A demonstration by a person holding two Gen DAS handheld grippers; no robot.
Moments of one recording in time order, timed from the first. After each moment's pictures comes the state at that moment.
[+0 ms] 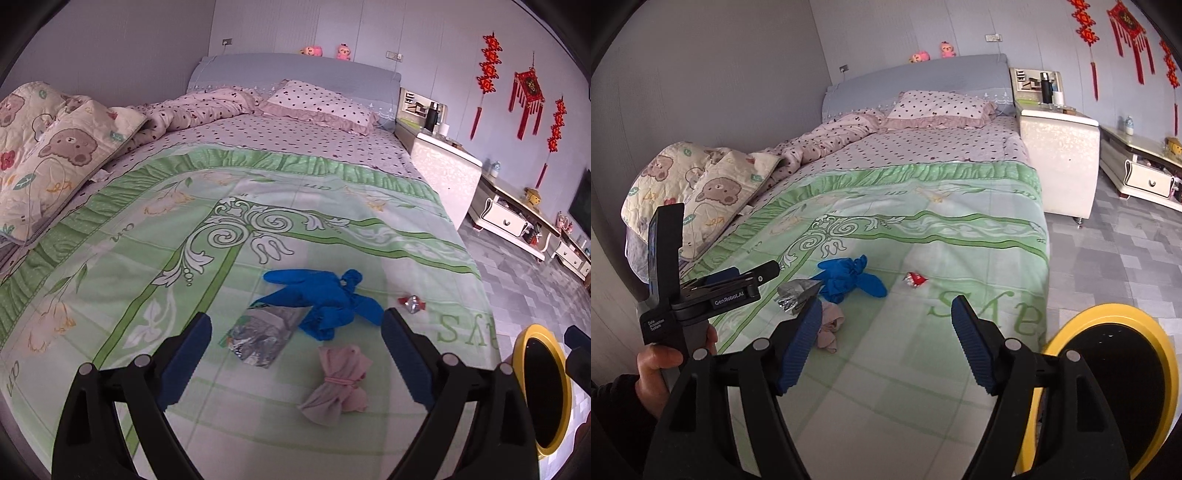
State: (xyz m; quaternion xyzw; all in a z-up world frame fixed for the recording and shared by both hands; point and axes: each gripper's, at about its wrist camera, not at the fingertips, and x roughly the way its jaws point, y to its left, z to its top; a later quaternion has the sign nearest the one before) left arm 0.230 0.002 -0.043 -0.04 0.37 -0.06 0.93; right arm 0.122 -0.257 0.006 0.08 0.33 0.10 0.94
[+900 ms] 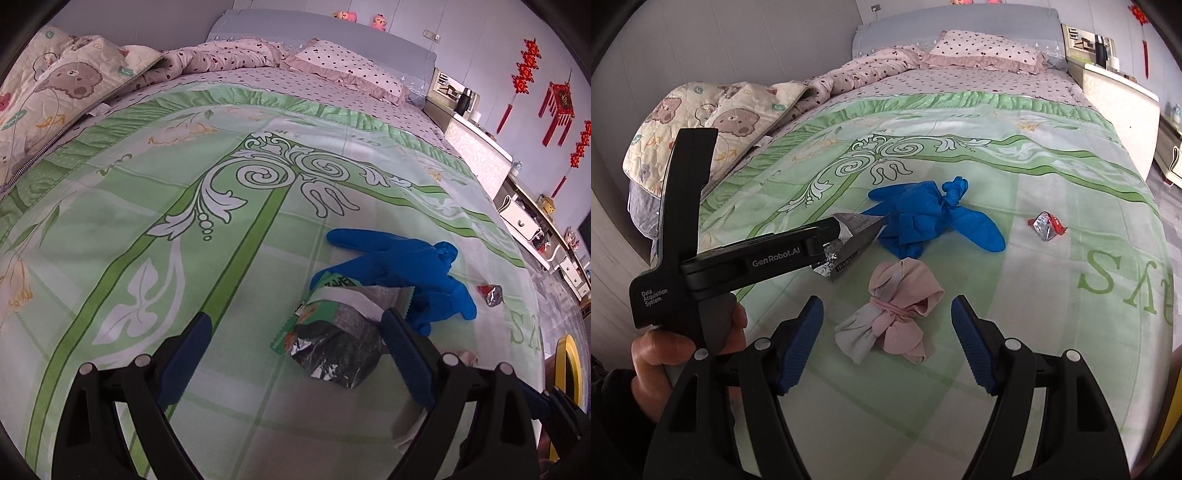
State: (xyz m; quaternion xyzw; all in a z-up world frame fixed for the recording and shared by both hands) left arm 0.296 0.050 -0.135 -0.09 0.44 -0.05 0.89; right arm 0.218 -0.140 -0.112 0.05 0.43 0.15 0.89
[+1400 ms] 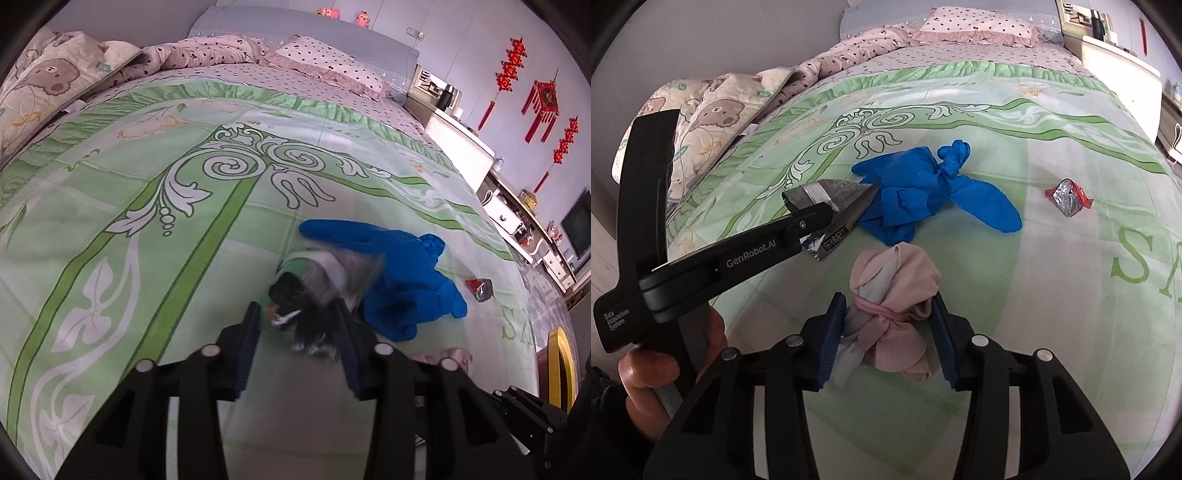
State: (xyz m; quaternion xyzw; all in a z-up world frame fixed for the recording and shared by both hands) left arm 0.303 0.033 -0.149 -0.09 0.44 -0.09 0.89; right arm 0.243 -0.144 -0.144 0.08 0.46 0.15 0.87
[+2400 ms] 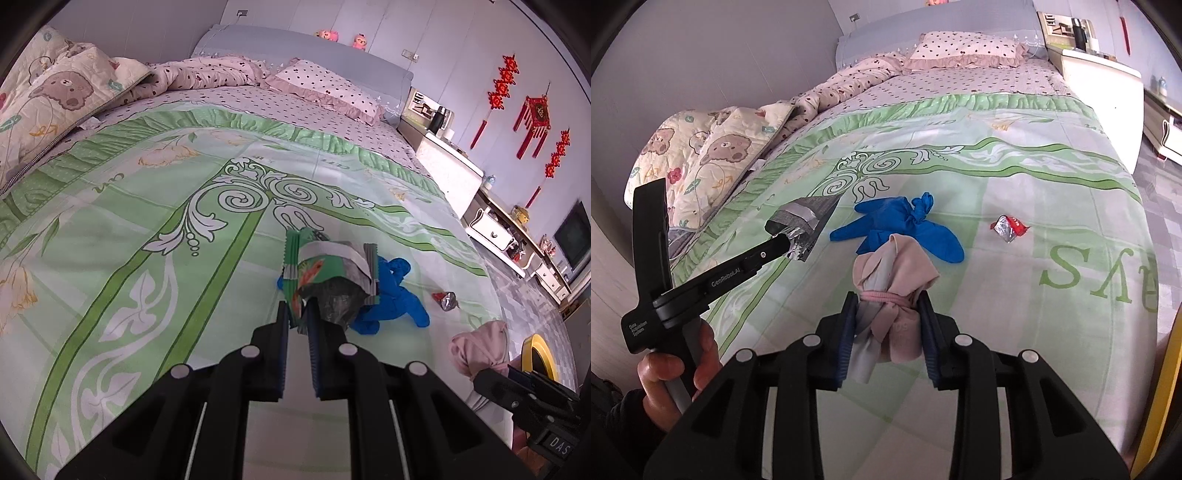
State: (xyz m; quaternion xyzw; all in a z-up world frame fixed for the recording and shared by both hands) left arm 0.262 0.052 -0.099 -0.11 0.39 -0.10 0.91; right arm 0.193 -0.195 -0.075 0.10 0.41 0.14 0.89
